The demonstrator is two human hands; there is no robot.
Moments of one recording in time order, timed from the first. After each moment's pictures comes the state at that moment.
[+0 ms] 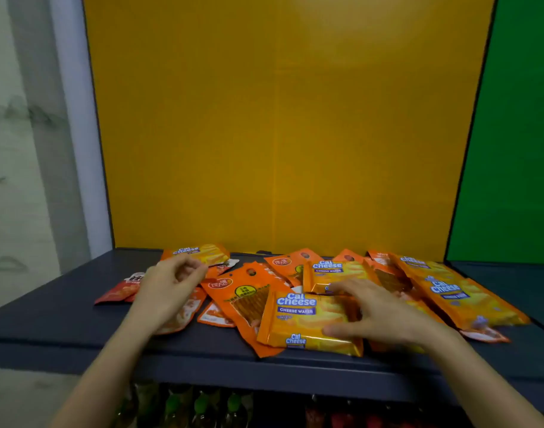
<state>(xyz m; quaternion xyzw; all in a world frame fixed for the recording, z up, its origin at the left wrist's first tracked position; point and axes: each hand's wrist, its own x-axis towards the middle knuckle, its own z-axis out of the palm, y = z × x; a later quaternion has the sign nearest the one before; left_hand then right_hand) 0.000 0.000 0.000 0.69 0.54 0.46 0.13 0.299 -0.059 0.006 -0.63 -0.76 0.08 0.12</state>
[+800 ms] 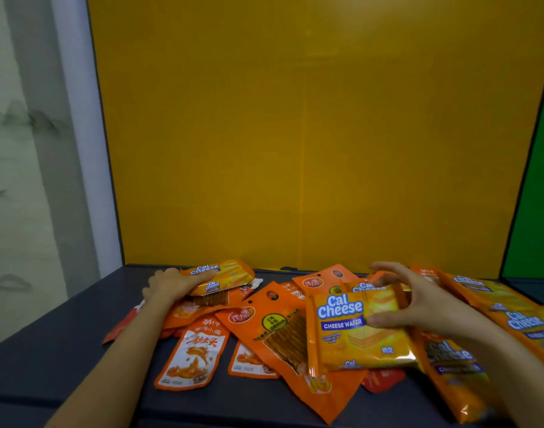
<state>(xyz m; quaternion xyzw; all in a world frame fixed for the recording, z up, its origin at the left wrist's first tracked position) -0.060 0.181 -0.021 0.57 0.77 0.23 0.17 0.307 0.015 0.016 -0.60 -0.67 0.26 0.35</state>
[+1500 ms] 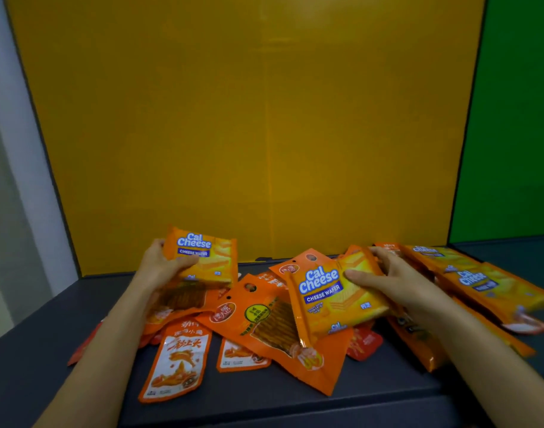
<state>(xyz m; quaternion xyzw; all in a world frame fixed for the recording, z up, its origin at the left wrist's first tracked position) -0.035 0.171 0.005 0.59 0.53 0.50 0.35 0.290 0.009 0.000 -0.58 -0.49 0.37 0.54</state>
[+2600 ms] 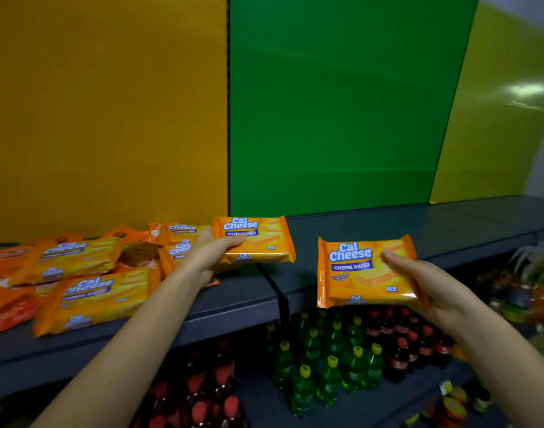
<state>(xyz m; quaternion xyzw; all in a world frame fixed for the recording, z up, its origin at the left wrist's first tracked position) 0.449 -0.064 -0.006 0.60 0.34 0.38 0.61 0.655 -0.294 -0.001 -0.60 -0.23 0.36 0.68</state>
